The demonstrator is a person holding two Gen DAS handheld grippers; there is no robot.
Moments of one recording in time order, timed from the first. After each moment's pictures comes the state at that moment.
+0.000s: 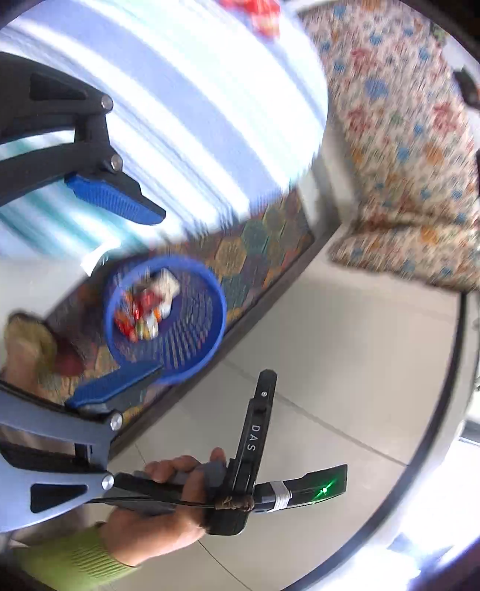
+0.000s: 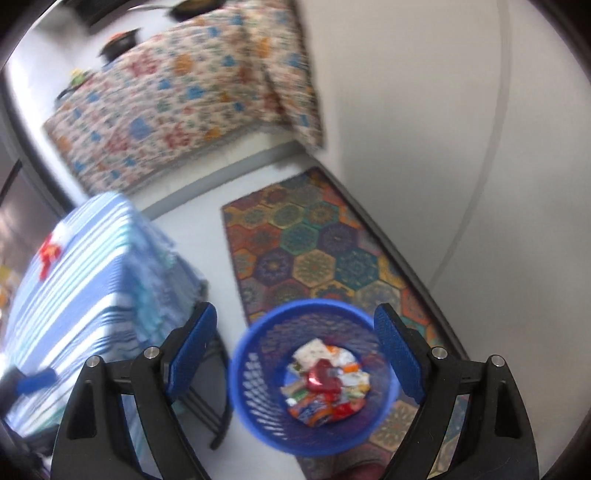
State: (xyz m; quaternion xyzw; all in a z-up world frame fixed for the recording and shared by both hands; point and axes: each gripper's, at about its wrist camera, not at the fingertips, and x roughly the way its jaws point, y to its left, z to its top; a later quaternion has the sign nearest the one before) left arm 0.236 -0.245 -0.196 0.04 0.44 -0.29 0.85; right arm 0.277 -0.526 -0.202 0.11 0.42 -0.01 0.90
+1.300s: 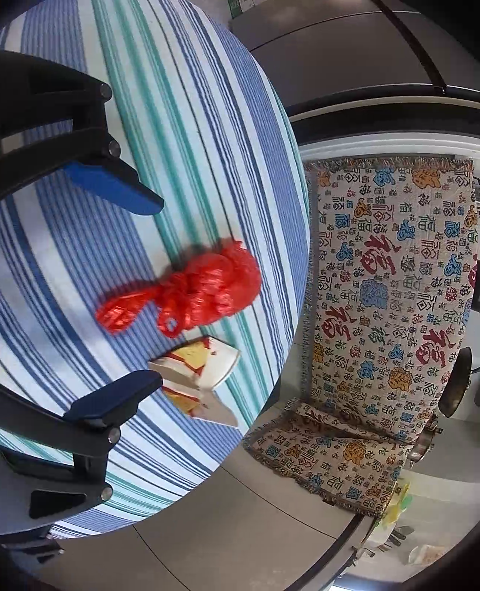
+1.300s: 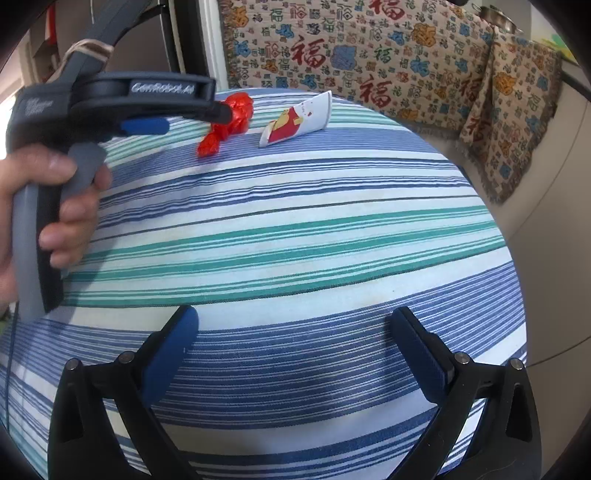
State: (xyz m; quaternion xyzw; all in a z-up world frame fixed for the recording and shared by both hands) left arm 0.447 0.035 -0.207 -0.06 0.40 -0.07 0.91; right arm 0.310 -0.175 -0.233 -0.08 0.45 0.19 0.87
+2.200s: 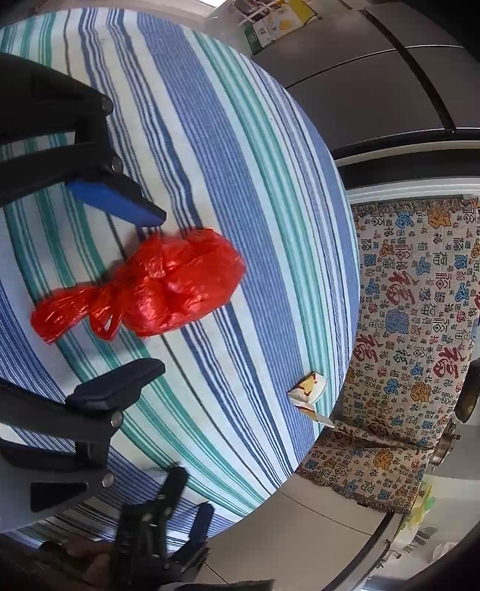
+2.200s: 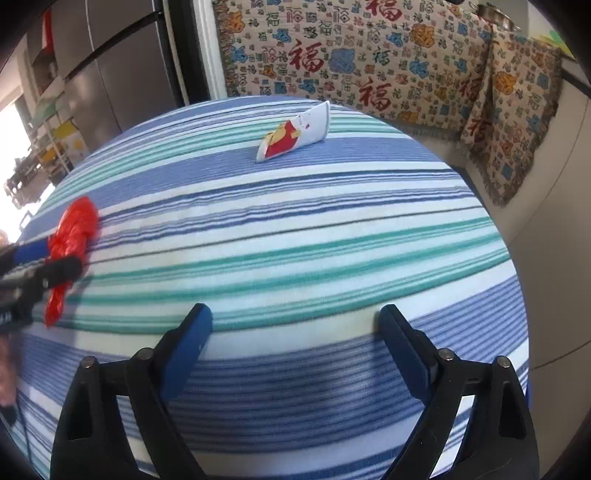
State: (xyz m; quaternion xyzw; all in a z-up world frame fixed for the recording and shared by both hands) left arm 0.287 0.071 -0.222 -0.03 0.44 -0.01 0.90; right arm 0.331 -0.173 -0.228 -0.06 0.45 0.19 0.87
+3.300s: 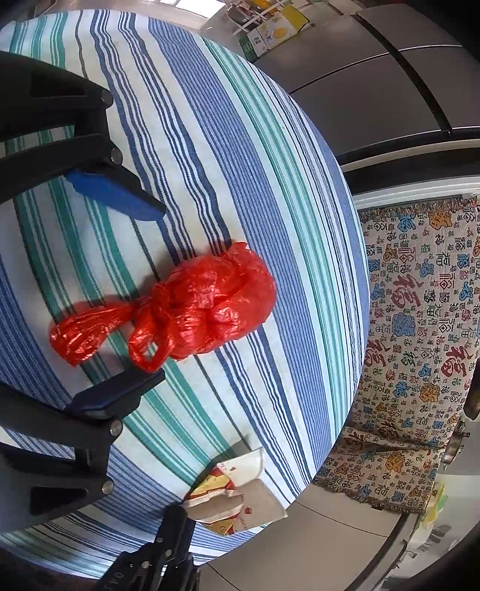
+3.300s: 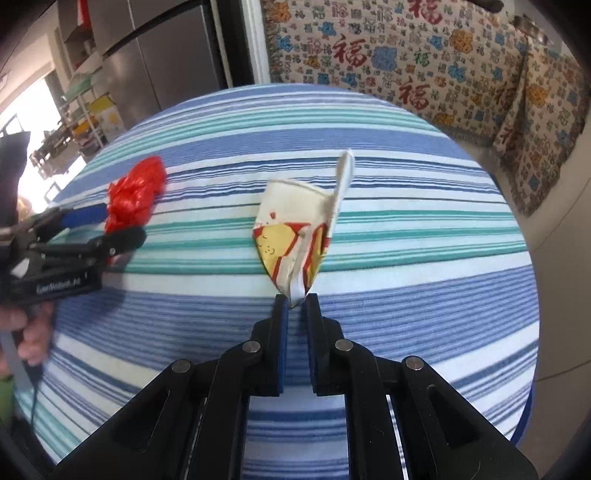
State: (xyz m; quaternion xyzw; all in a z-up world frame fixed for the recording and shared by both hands) left arm 0.271 0.070 -0.233 0.00 0.44 0.00 0.90; right arm 0.267 -0.172 -0.225 -0.10 0.43 0.26 0.86
